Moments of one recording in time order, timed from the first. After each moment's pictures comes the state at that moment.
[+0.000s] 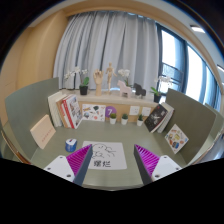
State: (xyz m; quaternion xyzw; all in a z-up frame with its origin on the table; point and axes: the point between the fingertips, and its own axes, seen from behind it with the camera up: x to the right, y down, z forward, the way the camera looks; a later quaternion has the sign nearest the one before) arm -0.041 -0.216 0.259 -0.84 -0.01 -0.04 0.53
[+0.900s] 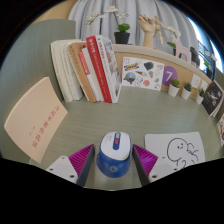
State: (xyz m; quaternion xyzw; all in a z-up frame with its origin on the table) arm -0.290 0.012 -0.015 -0.91 -0.06 0.03 0.40
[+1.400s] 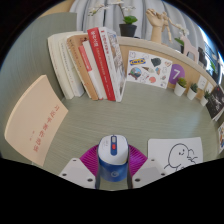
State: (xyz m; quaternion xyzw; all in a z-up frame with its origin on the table) arm -0.298 0.022 -0.016 -0.93 -0.08 0.03 0.35
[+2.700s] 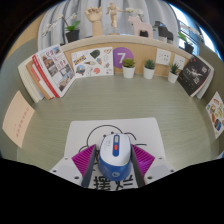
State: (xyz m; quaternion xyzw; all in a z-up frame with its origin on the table) arm -0.081 -0.021 -0.013 -0.94 0.00 0.02 0.33
